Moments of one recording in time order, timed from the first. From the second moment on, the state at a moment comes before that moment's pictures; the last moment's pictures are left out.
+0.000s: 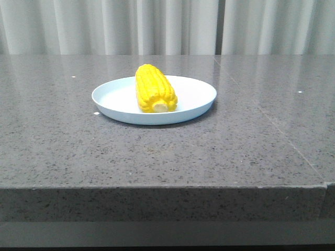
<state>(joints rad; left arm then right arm) -0.23 0.12 -0.36 0.13 0.43 -0.10 0.19 0.08 -0.38 0.05 0.46 0.01</state>
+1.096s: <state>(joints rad) -0.06 -0.01 -0.01 0.09 0.21 -0.10 0.19 0.08 -0.38 0.05 0.46 0.01</state>
